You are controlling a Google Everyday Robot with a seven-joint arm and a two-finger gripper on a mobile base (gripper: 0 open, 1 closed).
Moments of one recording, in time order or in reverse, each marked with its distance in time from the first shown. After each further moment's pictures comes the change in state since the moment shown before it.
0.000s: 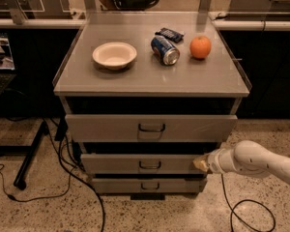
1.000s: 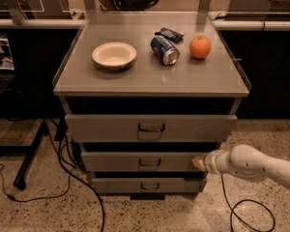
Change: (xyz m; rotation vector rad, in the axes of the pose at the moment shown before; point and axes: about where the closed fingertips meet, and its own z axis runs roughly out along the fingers) arm -0.005 -0.005 0.009 0.082 -0.032 0.034
